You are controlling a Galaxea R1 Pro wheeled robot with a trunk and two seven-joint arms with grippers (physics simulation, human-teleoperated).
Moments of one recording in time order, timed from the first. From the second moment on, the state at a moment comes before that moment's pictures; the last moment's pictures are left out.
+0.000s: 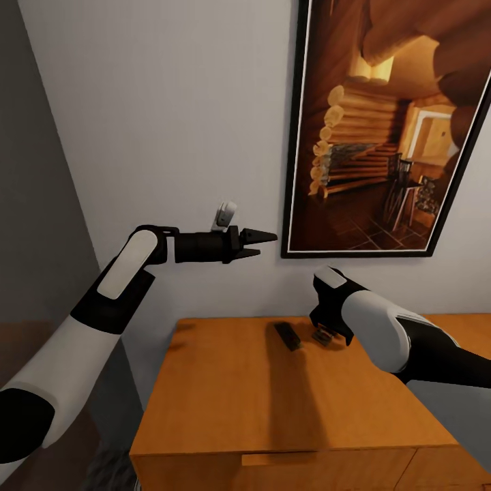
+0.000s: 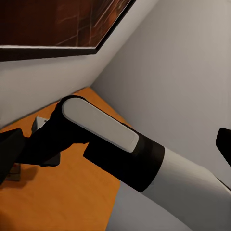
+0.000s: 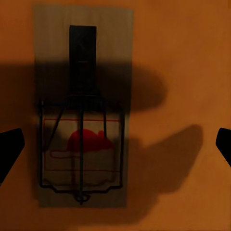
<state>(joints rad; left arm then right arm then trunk) -1.10 0.11 -0.46 -1.34 1.55 1.03 0.04 -1.35 0.06 -0.27 -0.05 -0.74 0.57 -1.11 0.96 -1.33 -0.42</state>
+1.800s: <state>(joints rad) -1.10 0.11 -0.46 -1.34 1.55 1.03 0.04 -1.36 0.06 -0.28 -0.05 -0.75 0.57 -1.11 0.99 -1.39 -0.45</state>
